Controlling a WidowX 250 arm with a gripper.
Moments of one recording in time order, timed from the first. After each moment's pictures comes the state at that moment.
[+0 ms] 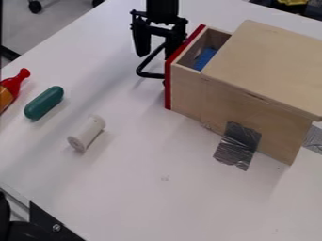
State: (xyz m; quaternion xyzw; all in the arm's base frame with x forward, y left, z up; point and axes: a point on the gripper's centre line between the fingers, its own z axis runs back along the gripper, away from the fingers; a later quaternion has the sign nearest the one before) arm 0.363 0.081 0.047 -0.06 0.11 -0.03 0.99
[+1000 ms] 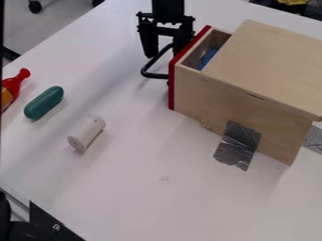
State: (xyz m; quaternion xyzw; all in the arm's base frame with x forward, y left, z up) arm 0.373 0.068 0.050 -0.09 0.09 -0.02 0.99
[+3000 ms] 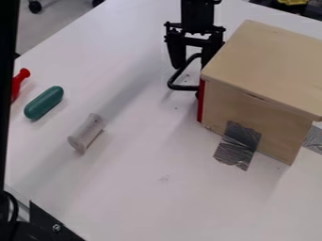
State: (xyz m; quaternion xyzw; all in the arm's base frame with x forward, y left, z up) arm 0.371 0.027 0.044 -0.09 0.11 -0.04 0.99
